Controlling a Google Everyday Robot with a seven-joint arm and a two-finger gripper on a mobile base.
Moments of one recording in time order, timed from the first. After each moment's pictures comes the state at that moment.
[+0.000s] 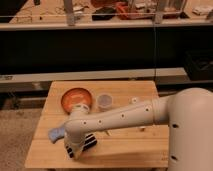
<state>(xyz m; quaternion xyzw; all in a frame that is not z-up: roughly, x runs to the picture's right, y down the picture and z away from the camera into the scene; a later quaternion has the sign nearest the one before) -0.172 0.311 0.721 -0.32 -0.29 -0.33 0.84</state>
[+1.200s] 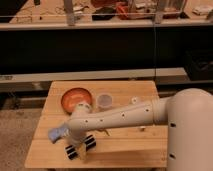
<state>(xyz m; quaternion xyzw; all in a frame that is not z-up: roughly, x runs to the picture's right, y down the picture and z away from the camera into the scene) -0.174 0.305 0.742 -0.31 -0.29 -0.32 0.84</state>
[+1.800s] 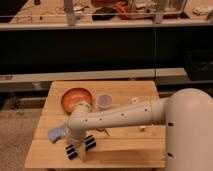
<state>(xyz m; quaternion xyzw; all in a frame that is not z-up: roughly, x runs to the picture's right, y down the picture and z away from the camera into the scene) -0.175 0.305 0.747 -0.32 -0.29 -0.32 0.84</state>
